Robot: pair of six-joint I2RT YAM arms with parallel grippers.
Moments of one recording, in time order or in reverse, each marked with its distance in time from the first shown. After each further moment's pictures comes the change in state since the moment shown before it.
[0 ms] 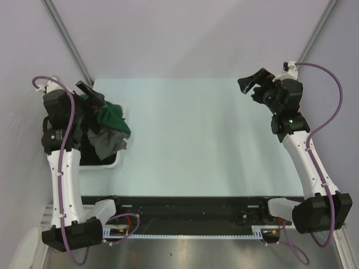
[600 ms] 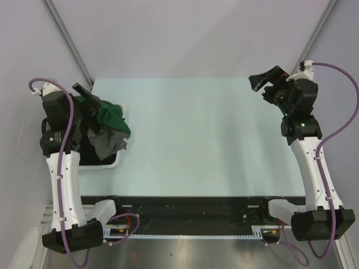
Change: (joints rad) left arm 0.000 -0.021 0.022 -0.055 -0.092 0.009; right arm -0.051 -0.074 0.062 -0.131 0.003 0.031
